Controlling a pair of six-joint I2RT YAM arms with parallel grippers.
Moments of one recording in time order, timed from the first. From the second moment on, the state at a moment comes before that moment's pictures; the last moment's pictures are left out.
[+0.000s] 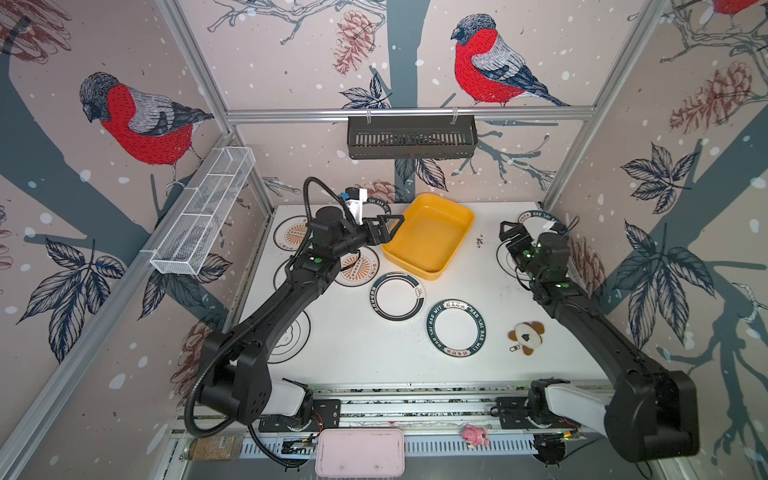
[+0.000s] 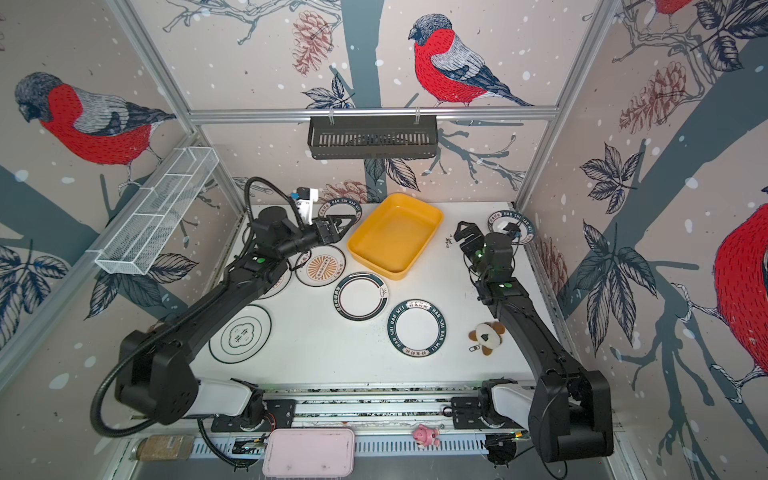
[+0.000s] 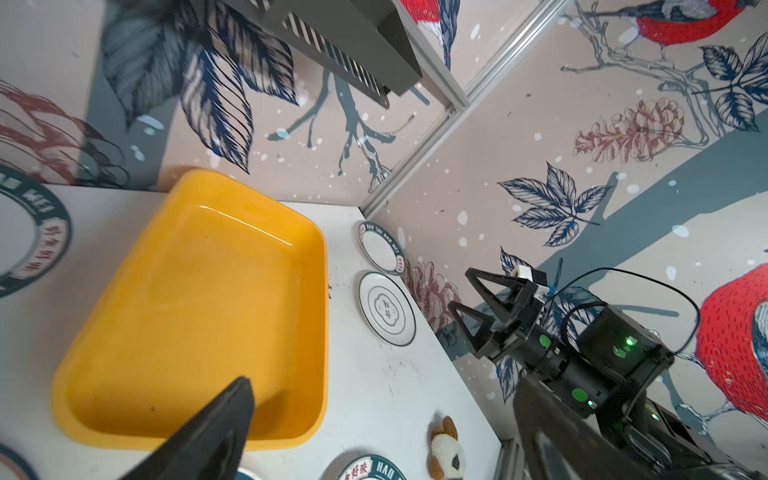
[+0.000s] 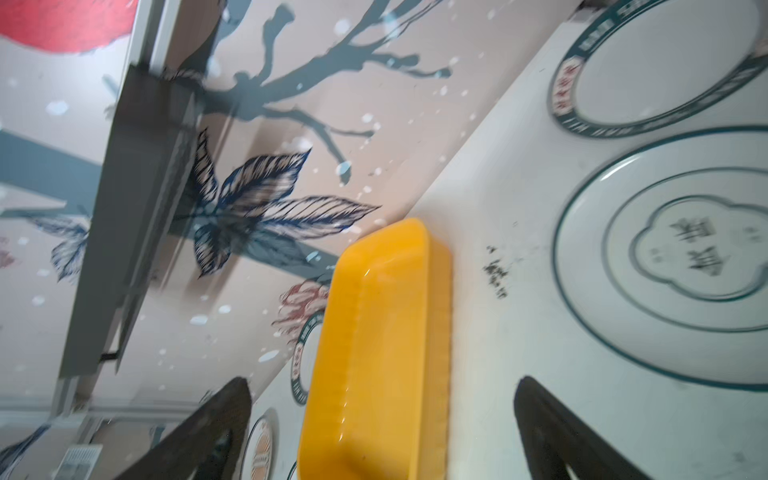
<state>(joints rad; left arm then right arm) -0.39 1.46 1.16 0.15 0.57 -0.64 0.03 1.17 0.76 0.11 -0.05 0.94</state>
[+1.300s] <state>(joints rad) -0.73 2.04 1.77 -0.15 0.47 -0.49 -0.51 1.78 0.58 0.57 -0.76 0.97</state>
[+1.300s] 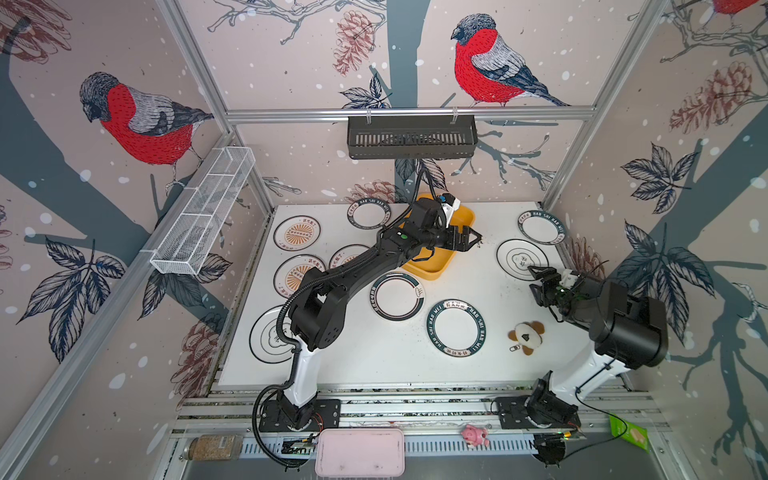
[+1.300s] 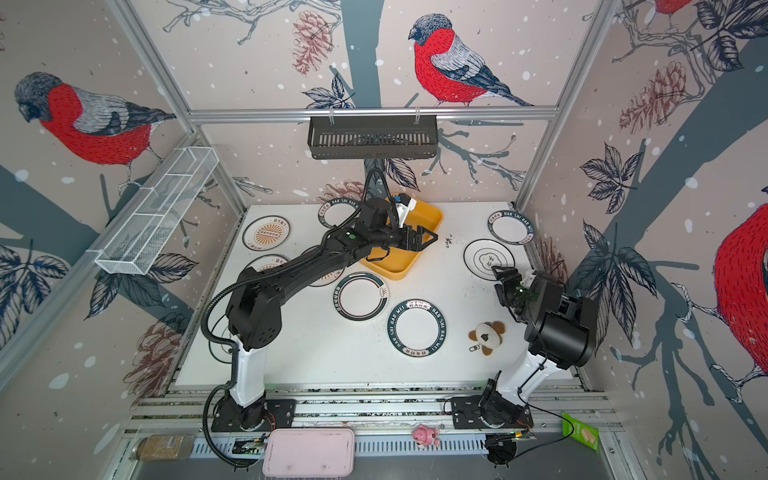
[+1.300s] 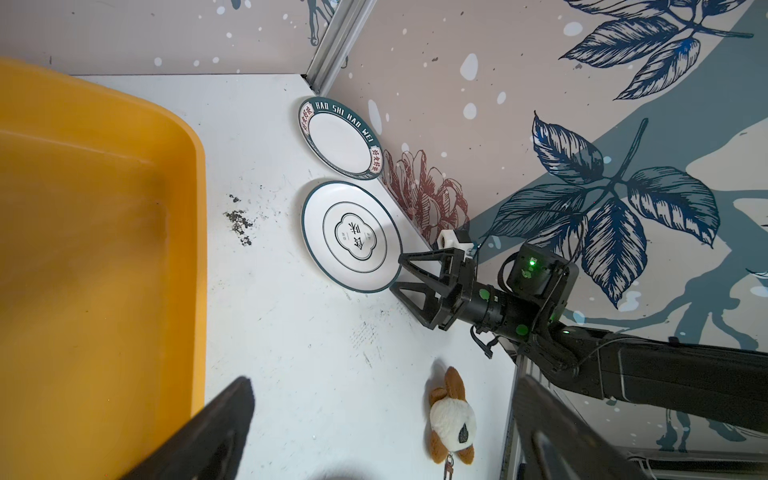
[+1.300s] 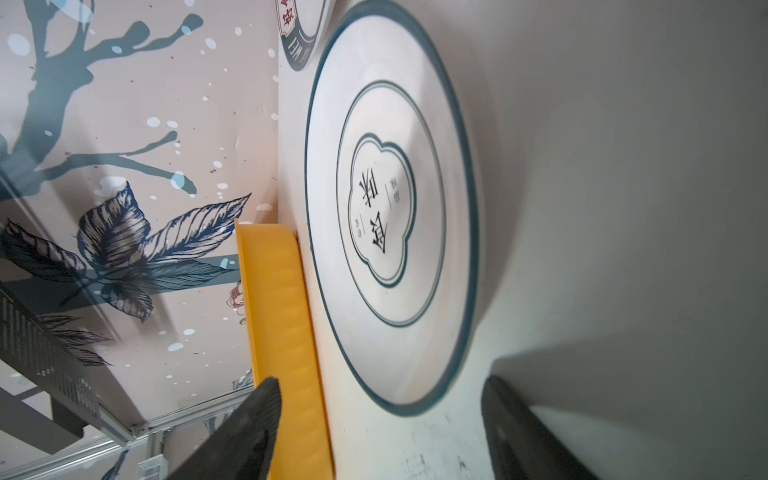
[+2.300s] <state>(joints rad) -0.61 2.00 1.67 -0.12 0.48 -0.61 -0.43 1.62 0.61 0.39 -0.59 1.06</state>
